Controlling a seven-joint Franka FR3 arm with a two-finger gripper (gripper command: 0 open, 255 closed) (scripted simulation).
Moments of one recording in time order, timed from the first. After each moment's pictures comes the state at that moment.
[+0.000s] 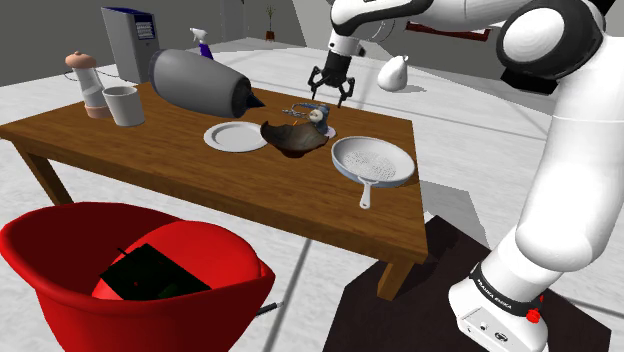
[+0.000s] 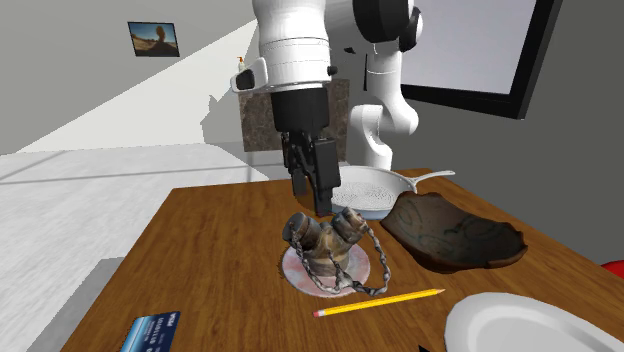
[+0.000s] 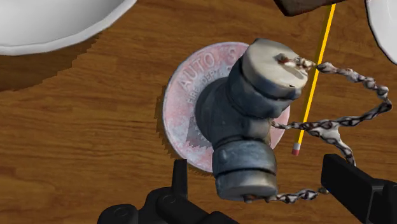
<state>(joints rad) -0.04 0.33 0.00 -1.51 0.15 1.90 0.69</state>
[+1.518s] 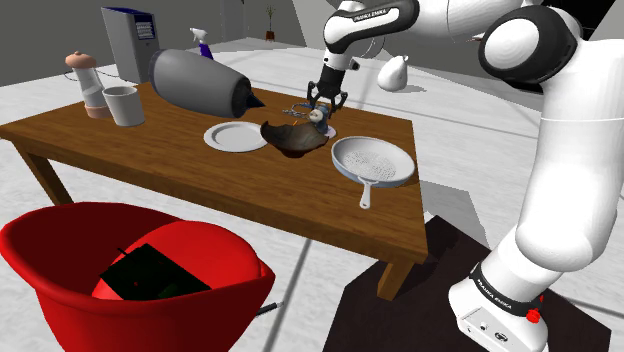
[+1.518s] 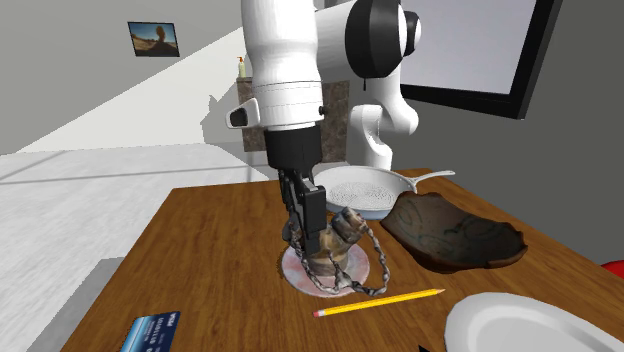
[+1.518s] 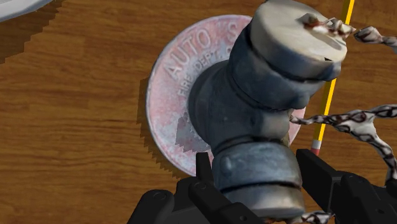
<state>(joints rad) -0.04 0.41 -0.01 -1.51 0.16 1.99 0.70</state>
